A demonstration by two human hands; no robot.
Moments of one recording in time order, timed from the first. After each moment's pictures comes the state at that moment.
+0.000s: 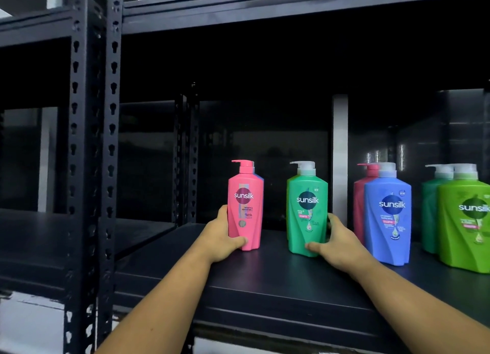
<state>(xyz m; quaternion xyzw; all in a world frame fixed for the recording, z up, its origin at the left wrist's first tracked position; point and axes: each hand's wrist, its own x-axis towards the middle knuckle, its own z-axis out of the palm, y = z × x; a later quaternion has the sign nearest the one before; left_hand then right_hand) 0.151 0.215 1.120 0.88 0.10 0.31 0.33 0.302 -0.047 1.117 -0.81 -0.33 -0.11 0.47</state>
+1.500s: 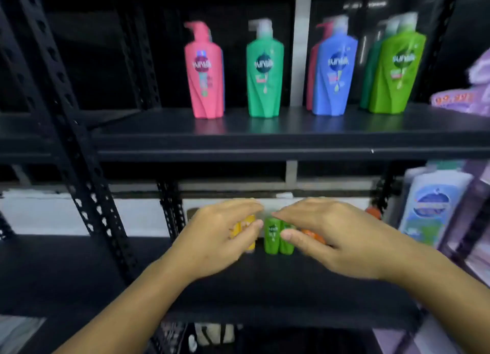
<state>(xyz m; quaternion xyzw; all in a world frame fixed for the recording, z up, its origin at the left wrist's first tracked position) -0.042 0.018 0.965 0.93 -0.10 0.28 0.22 0.053 -0.216 1.007 -0.79 -0.60 -0.11 0.12</state>
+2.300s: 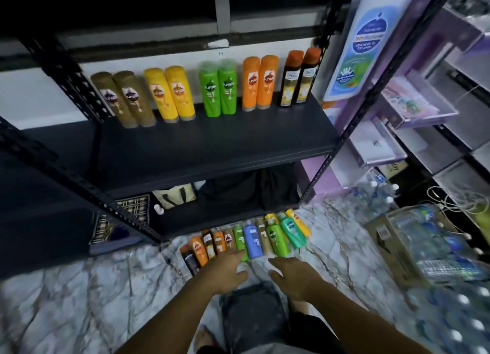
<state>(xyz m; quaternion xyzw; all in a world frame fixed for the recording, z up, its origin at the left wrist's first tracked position) -0.143 -0.085 0.598 0.89 -0.01 -0.36 0.26 -0.111 -0.315 0.588 -0.91 -0.19 0.37 0.09</state>
